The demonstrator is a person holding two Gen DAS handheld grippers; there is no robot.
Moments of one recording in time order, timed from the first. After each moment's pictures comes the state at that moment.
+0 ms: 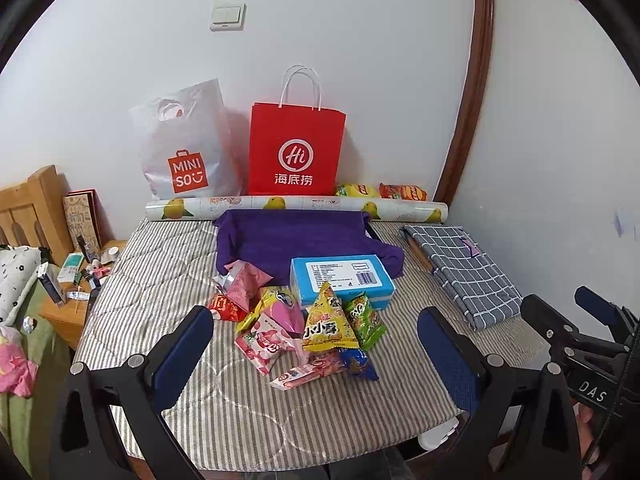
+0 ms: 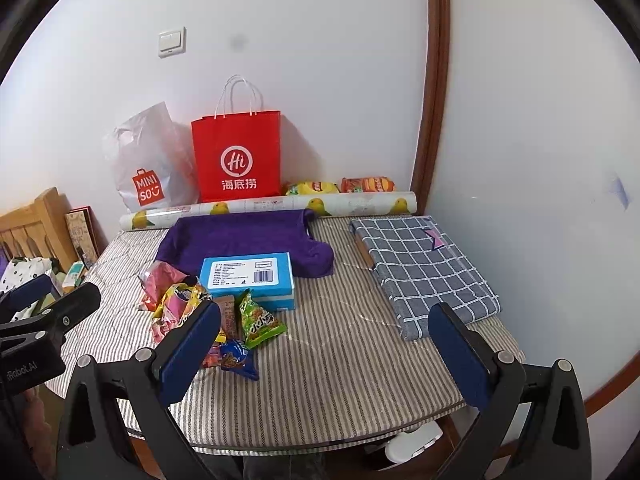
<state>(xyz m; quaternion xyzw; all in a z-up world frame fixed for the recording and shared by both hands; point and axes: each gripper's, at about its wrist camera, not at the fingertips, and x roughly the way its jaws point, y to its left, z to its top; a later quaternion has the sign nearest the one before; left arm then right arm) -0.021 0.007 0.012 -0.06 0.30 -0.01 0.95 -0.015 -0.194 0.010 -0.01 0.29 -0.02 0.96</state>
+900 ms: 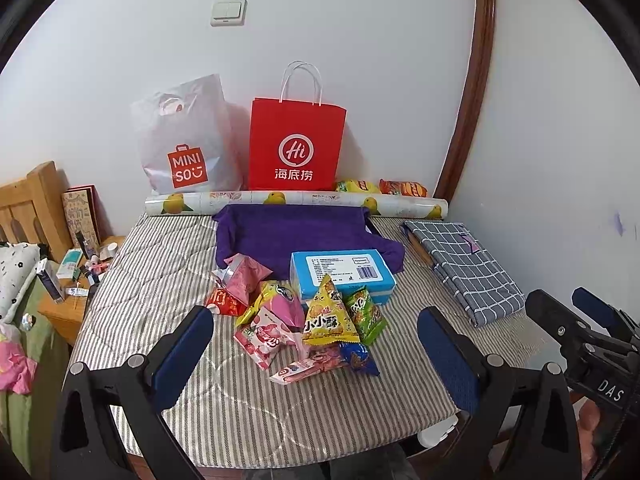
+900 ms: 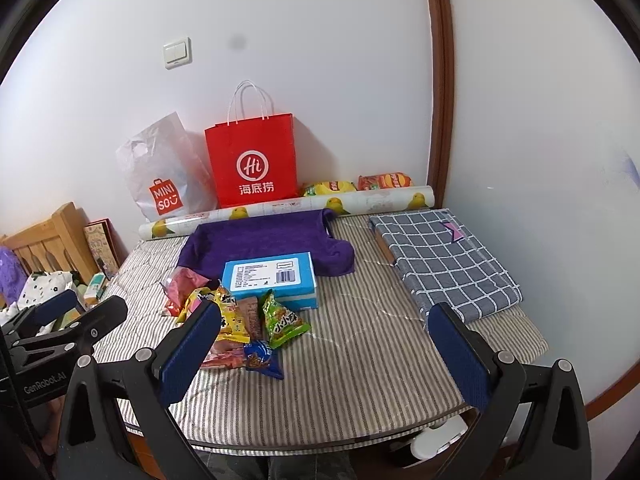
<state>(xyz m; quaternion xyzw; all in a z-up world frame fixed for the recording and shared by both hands) -0.021 0.009 0.008 -0.07 0.31 -0.01 0.95 -0.020 -0.194 0.005 0.03 0.29 0.02 0.96</state>
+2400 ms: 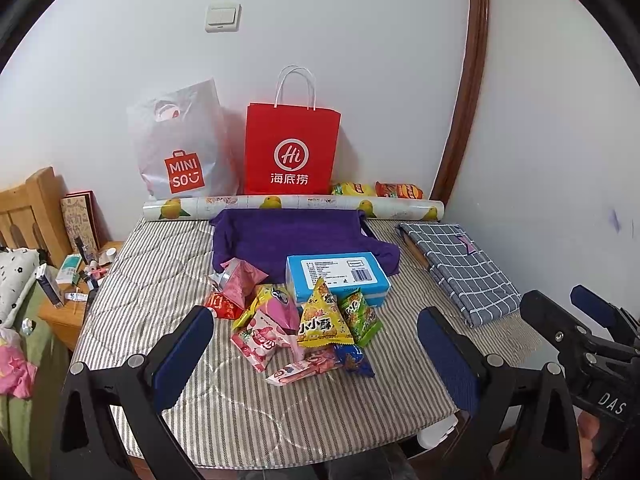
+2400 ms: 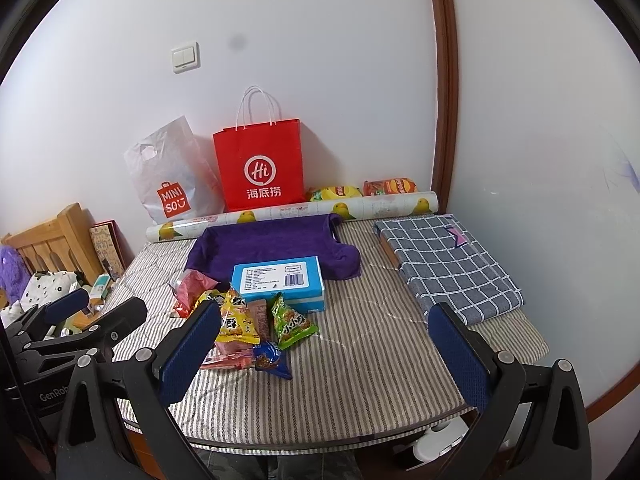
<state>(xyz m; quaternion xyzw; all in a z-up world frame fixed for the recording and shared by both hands) -0.026 0.006 0.011 -0.07 0.30 -0.02 0.95 -0.030 -0.186 0.011 0.03 0.28 0.02 0.96</state>
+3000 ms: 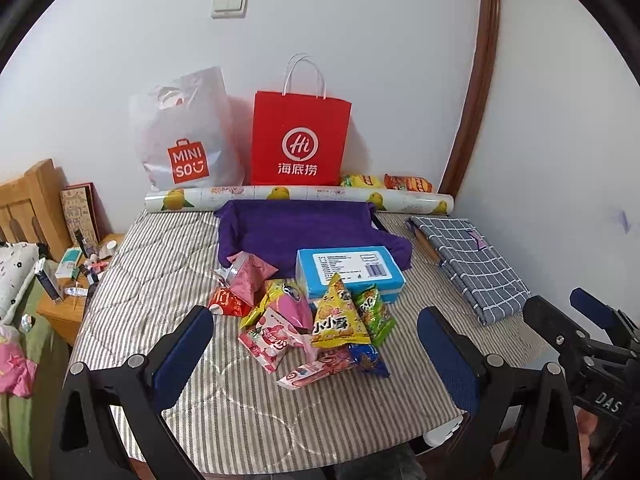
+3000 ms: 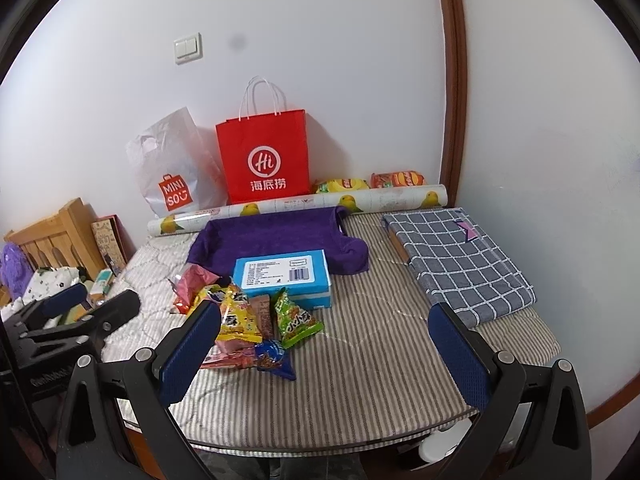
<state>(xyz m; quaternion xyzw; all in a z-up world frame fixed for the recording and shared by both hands) -0.008 0.020 -0.005 -0.07 0.32 -0.01 0.95 -0.010 -0.183 -0.006 0.02 0.30 0.03 0.95</state>
